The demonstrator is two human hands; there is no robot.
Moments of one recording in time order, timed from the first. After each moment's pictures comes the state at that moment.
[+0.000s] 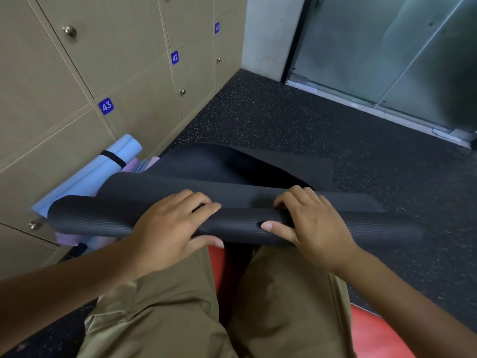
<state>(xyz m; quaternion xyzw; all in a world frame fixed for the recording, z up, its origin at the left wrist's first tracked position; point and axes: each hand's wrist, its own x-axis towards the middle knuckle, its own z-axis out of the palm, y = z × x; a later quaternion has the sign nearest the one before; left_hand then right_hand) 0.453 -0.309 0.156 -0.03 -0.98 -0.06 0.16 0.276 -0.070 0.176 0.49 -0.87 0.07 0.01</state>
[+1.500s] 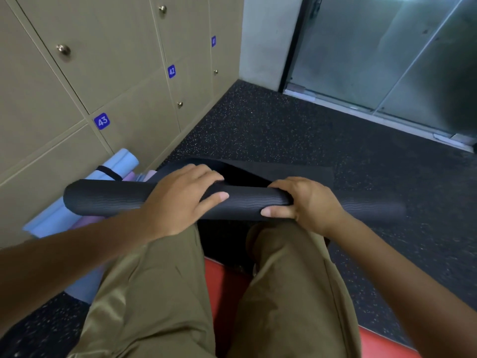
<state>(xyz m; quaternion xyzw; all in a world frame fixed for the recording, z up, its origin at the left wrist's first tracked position) 0.373 -0.344 0.165 0.02 -0.98 -0.10 0.16 0.196 -0.108 0.176 0.48 -0.86 0.12 -0.11</state>
